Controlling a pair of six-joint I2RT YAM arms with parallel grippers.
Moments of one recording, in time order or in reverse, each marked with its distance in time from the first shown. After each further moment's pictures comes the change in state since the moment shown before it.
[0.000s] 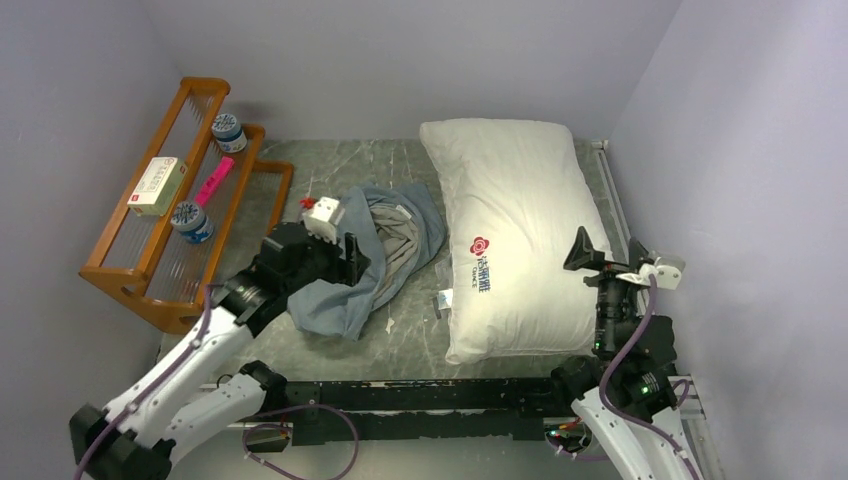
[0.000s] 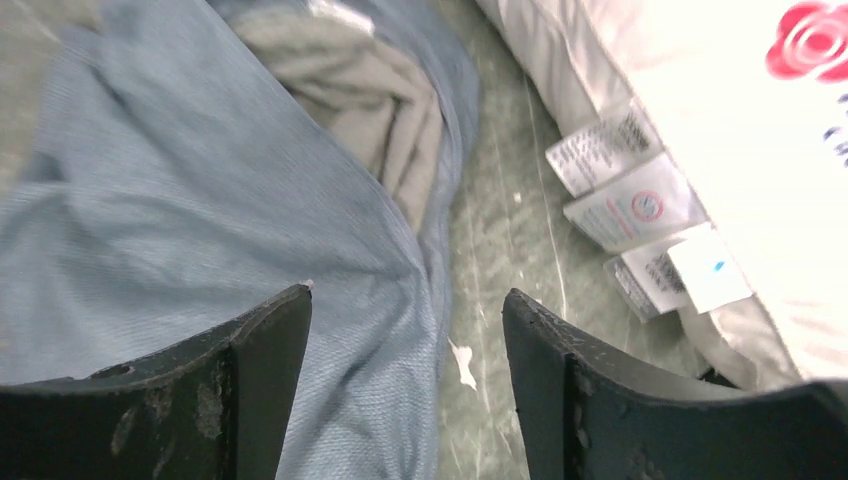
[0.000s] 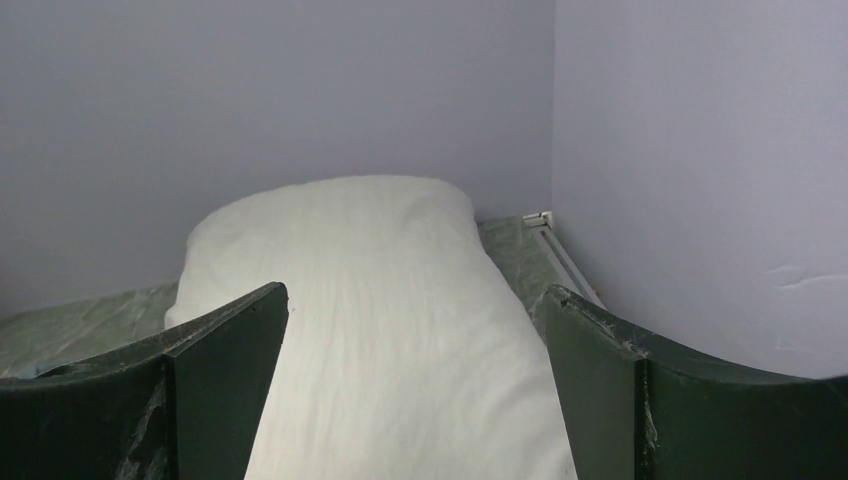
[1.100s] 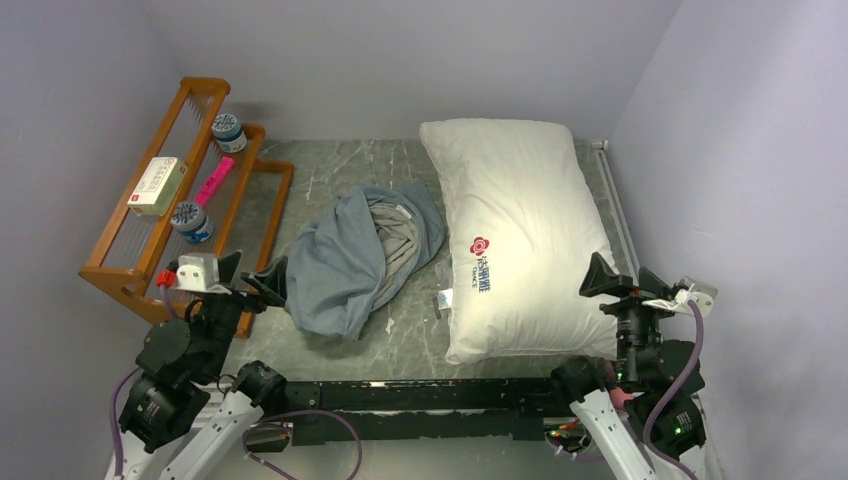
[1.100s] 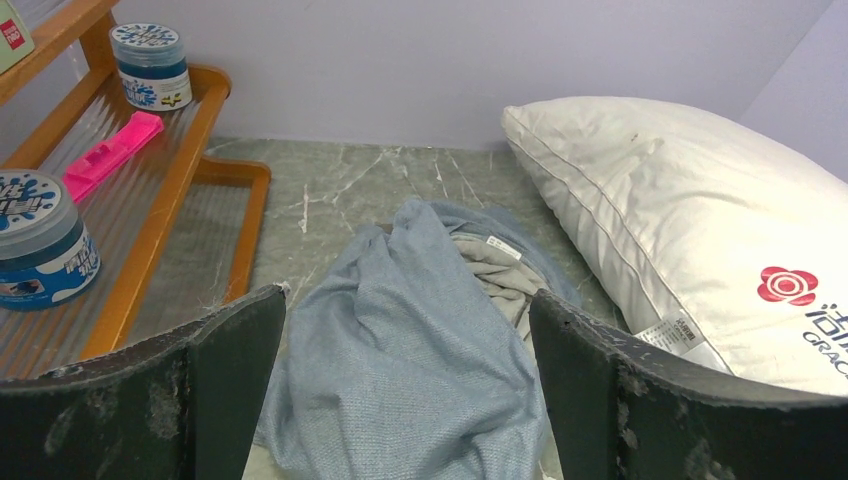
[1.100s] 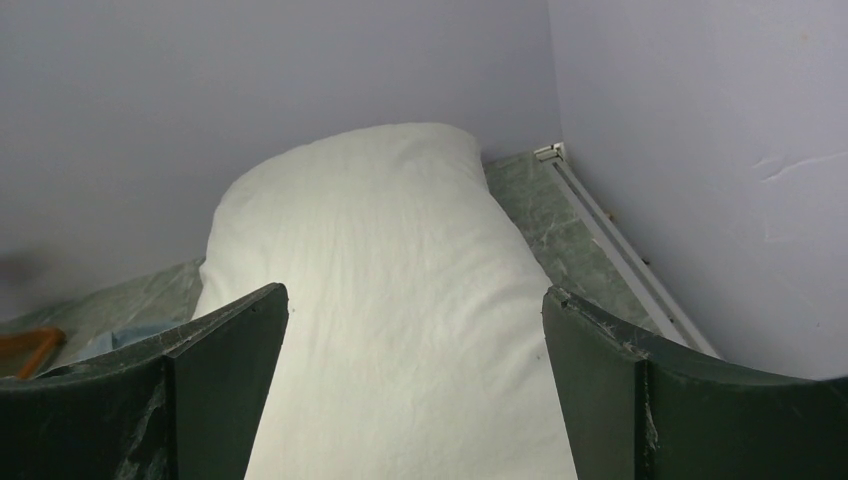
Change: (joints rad) left arm 0.000 -0.732 0.008 -0.158 -0.482 0.079; right arm 0.000 -0.151 0.147 -0.412 0.027 0.202
